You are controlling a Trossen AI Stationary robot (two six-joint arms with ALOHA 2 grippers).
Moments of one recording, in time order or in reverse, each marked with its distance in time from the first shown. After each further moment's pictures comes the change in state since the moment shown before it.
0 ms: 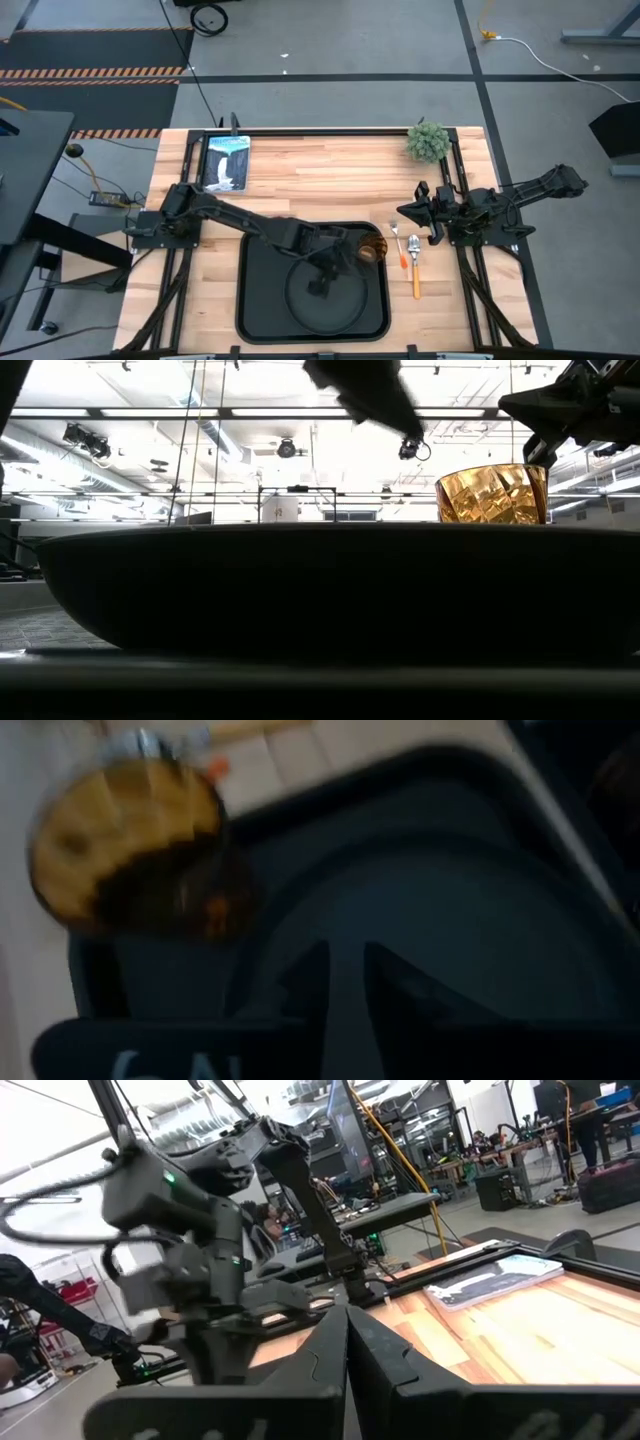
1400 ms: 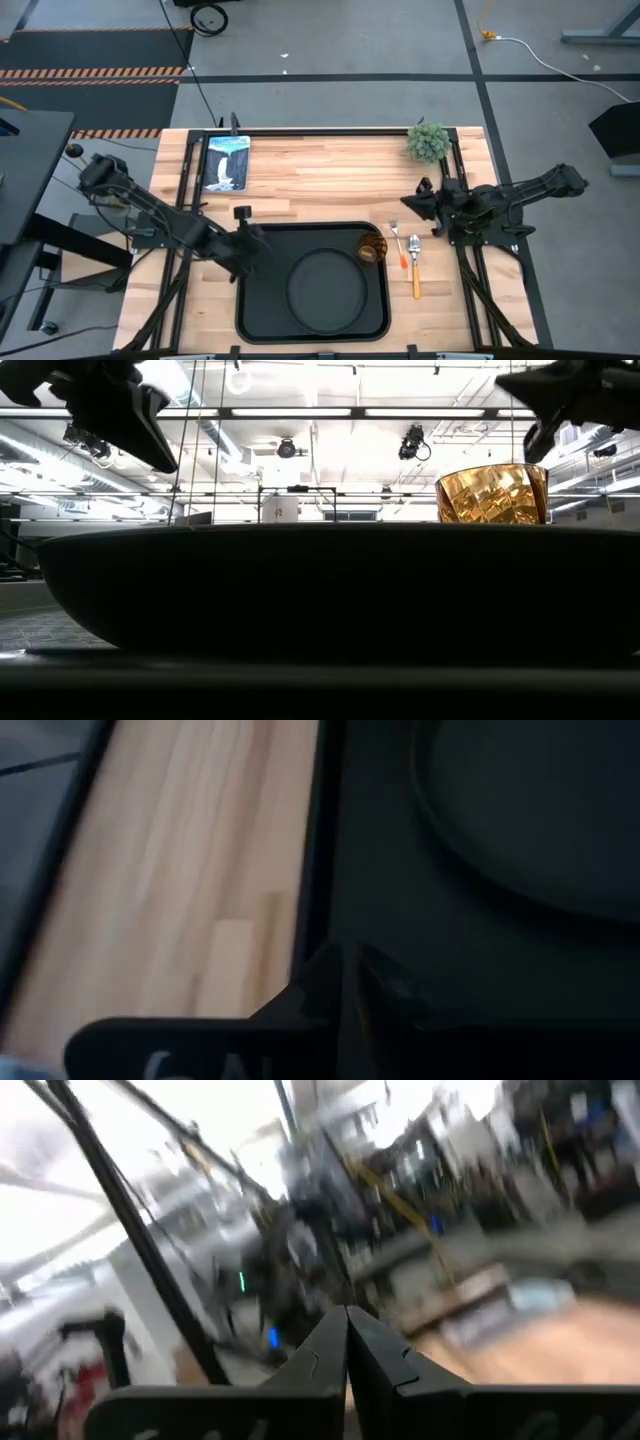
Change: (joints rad) left arm -0.254 -0.754 -0.863 -0.053 -0.627 -0.485; right arm -0.001 0.023 0.040 0.081 0.067 0.113
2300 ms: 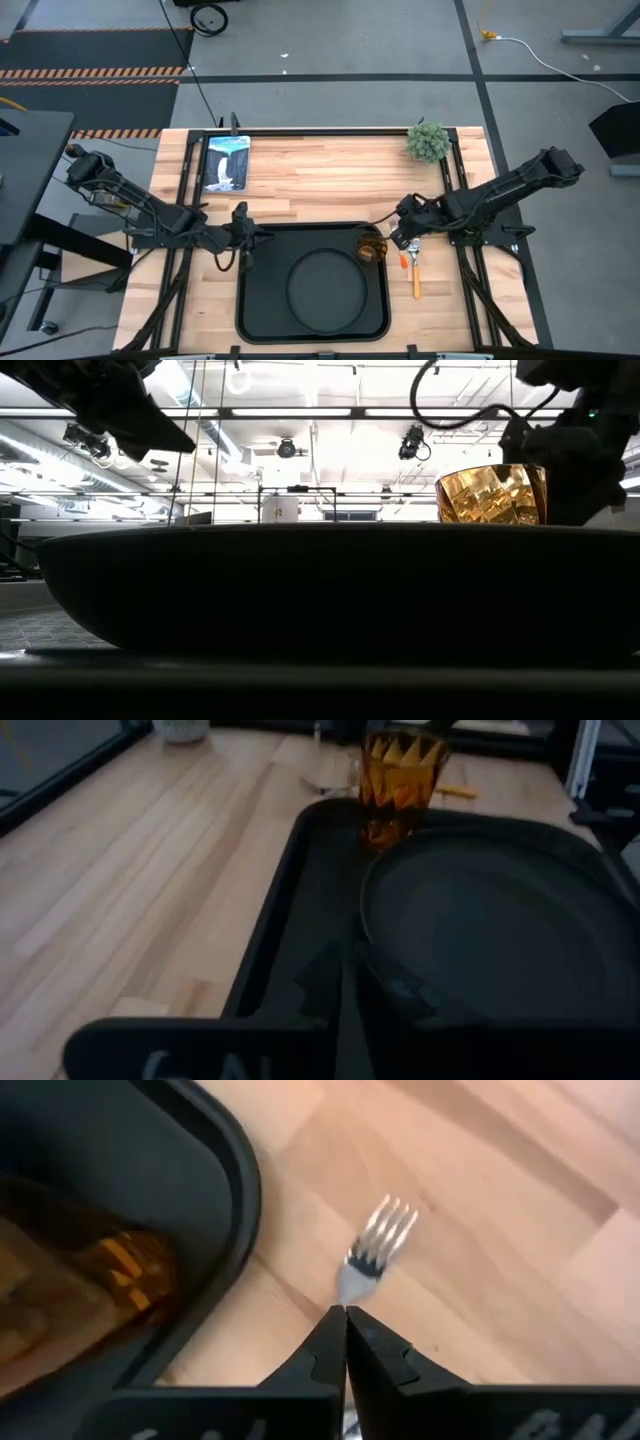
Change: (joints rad) left arm 0.049 -0.250 -0.336 0.612 0.063 0.009; right arm 0.021 0.773 0.589 -1.387 -0.093 0.747
